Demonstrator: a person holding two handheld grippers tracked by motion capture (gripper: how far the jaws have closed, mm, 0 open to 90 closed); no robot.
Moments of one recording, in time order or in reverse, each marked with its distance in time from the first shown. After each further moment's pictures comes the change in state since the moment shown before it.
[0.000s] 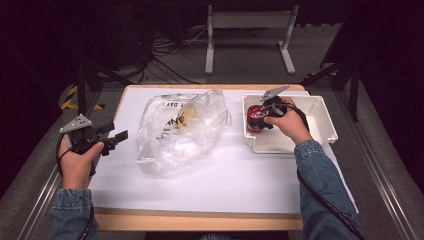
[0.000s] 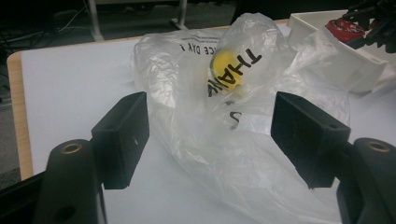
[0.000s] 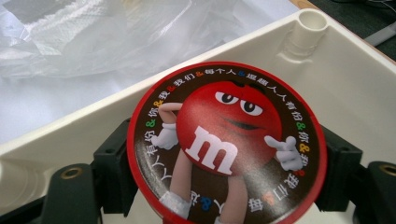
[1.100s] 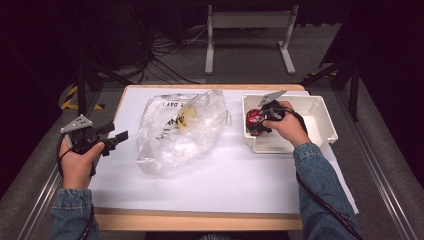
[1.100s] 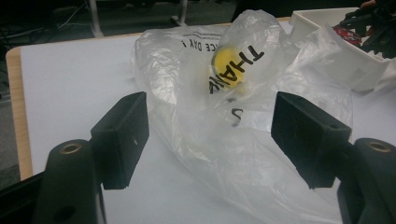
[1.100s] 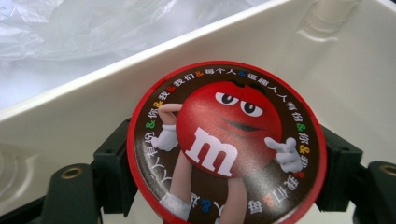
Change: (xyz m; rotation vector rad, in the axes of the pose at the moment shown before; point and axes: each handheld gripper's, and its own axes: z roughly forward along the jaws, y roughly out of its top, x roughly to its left) left arm 0.001 -0.002 0.002 0.008 0.000 -0.011; right arm 0.003 -0.011 0.012 0.014 0.013 -0.008
